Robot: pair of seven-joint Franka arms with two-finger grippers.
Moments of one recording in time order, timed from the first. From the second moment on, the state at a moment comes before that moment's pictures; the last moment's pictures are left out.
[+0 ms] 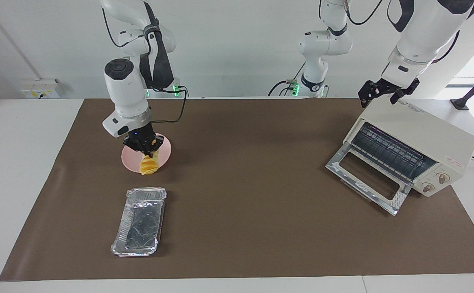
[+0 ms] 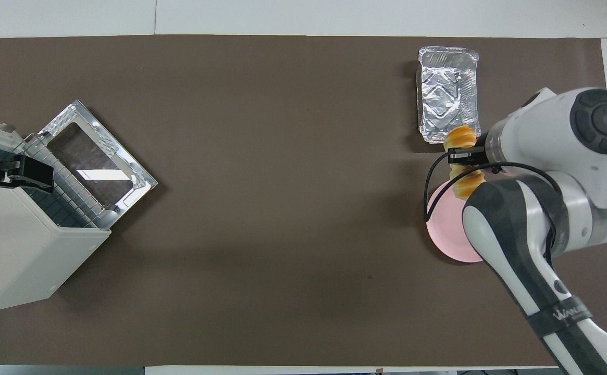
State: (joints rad) left arm -0.06 -0.05 -0.05 -1.63 0.08 1.45 -0.09; right arm 0.03 -0.04 0.11 -2.25 -0.06 2.32 0.19
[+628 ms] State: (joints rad) left arm -0.06 -0.05 -0.05 -1.63 0.08 1.45 -0.09; right arm -0.02 -0.11 0.11 -2.55 -0.06 2.60 0.17
